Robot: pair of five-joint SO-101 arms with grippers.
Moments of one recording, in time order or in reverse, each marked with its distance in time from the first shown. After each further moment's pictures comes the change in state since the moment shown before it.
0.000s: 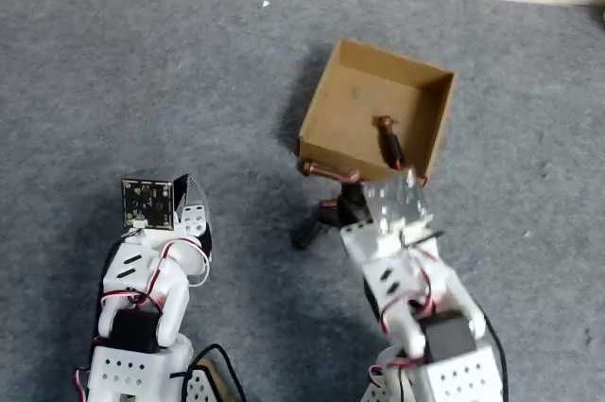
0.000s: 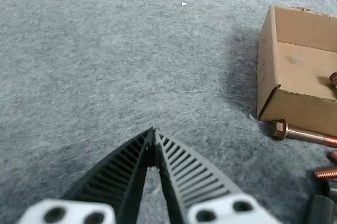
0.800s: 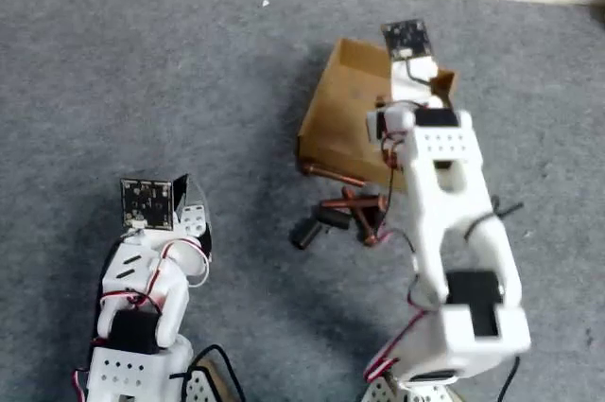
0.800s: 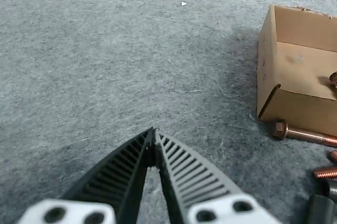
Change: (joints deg) left arm 0.0 0.0 0.0 0.0 0.0; right arm 13.1 88.6 -60.5 -0.2 0.0
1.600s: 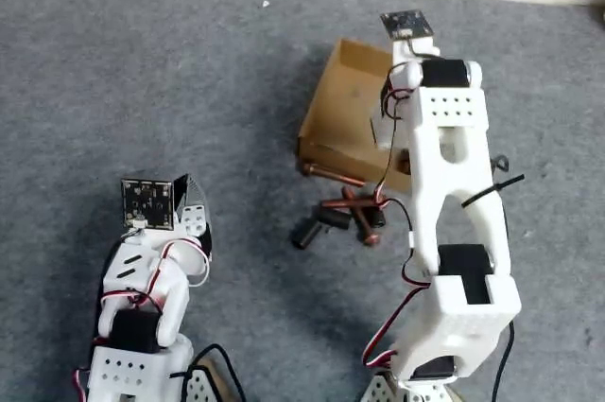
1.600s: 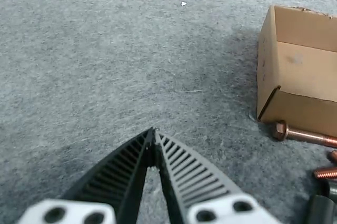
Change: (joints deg) left arm 0.0 0.0 0.0 0.0 0.0; right arm 0.0 6.7 -26.8 39.7 0.0
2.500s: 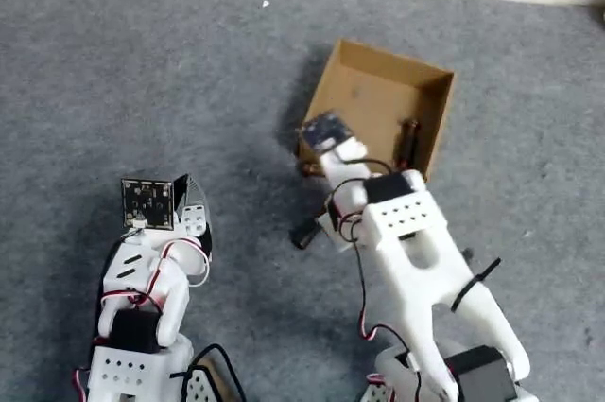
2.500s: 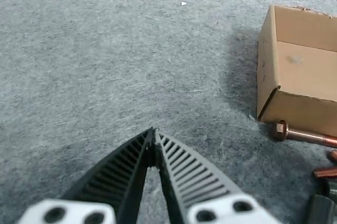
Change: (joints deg) left arm 0.0 0.0 0.0 0.0 0.0; right arm -17.4 -33.4 55.8 -25.4 8.4
